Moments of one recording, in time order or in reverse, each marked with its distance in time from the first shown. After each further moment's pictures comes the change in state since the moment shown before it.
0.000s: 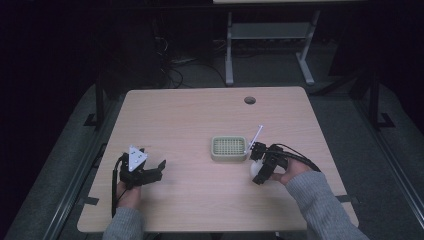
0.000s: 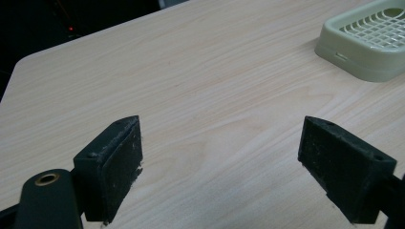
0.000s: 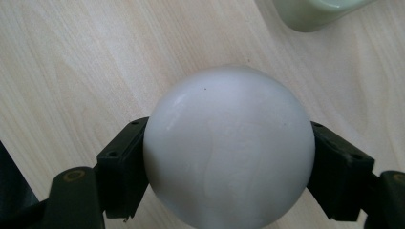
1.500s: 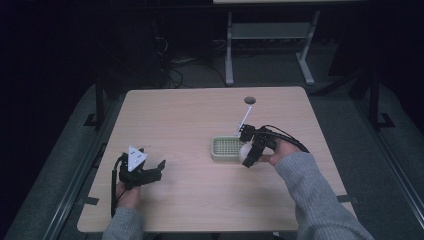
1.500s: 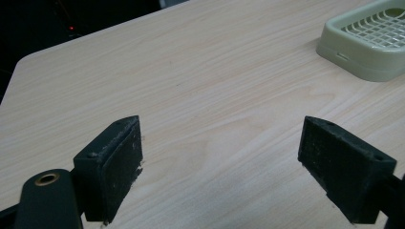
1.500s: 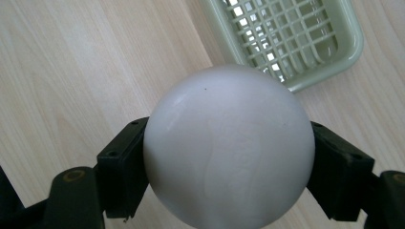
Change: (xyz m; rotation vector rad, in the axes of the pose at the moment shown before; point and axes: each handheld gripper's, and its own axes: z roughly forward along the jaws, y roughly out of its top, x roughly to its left) left arm 0.002 0.000 -0.001 0.004 0.000 0.000; right arm -0.020 0.047 -0.020 -0.025 0.003 -0.028
